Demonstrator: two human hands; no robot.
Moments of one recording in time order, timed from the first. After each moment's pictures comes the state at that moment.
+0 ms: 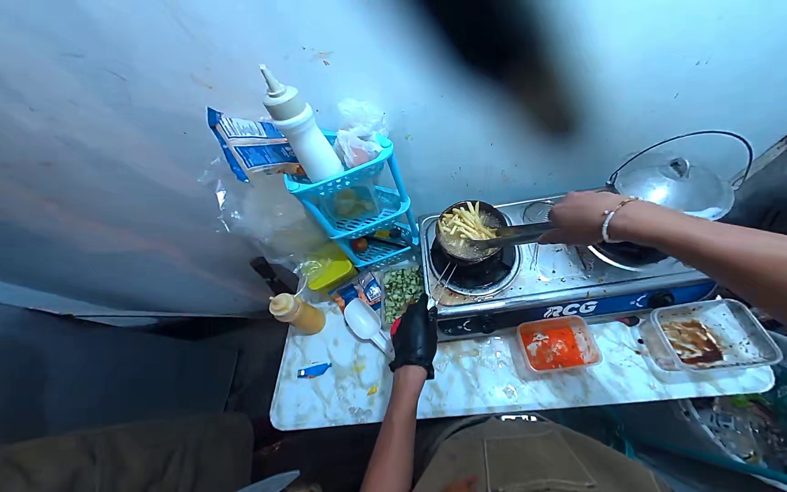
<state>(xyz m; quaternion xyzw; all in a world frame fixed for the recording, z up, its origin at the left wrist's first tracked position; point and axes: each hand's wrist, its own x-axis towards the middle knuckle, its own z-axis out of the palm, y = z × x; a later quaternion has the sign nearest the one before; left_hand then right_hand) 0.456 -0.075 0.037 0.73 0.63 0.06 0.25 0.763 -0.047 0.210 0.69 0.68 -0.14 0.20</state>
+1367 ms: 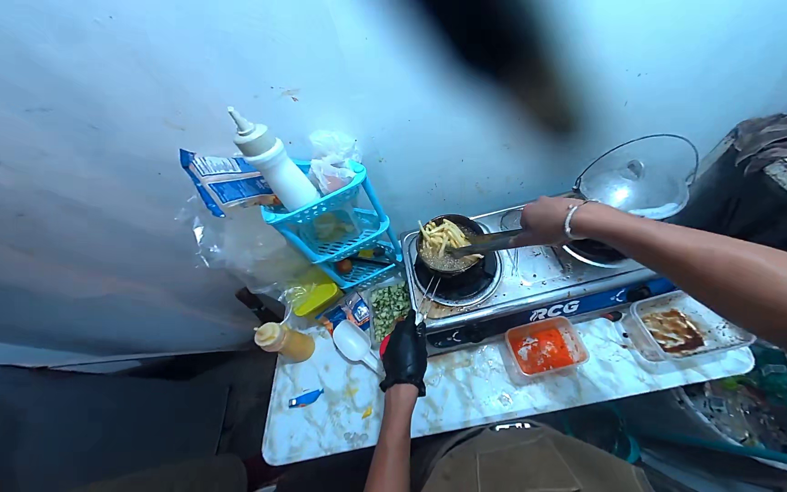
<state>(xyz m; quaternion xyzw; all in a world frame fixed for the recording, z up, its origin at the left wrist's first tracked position) 0.460 -0.081 0.031 0.74 0.63 0.07 0.23 0.779 -0.041 0.201 0.71 0.66 -0.20 0.14</state>
